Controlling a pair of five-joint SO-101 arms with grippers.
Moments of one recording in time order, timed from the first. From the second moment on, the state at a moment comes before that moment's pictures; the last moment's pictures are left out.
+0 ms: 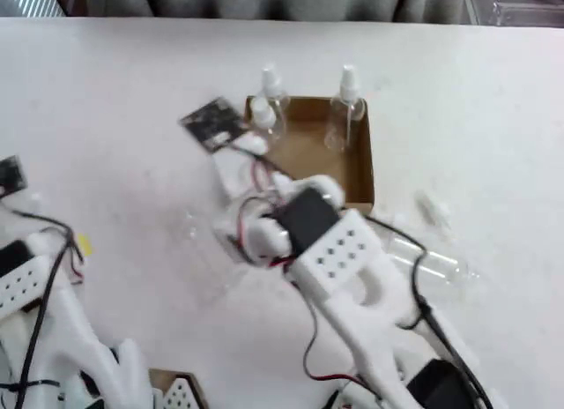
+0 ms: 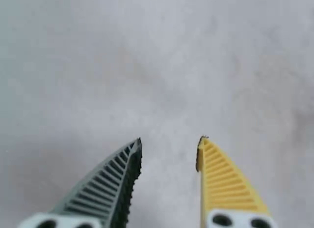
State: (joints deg) left arm -38.6 -38.7 54.6 64.6 -5.2; right arm -42.9 -23.6 7.6 88.1 -0.9
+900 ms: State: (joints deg) left arm 5.8 -38.7 43.9 73.6 11.2; right arm -2.9 -50.4 59.6 73.2 25.3
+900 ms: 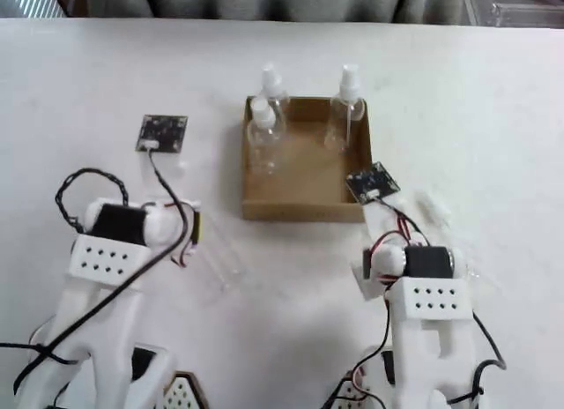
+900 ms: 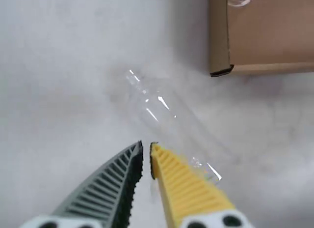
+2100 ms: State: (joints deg) left arm 2.9 -38.7 59.0 53.5 31.6; right arm -2.8 -46.9 64.4 65.9 25.4
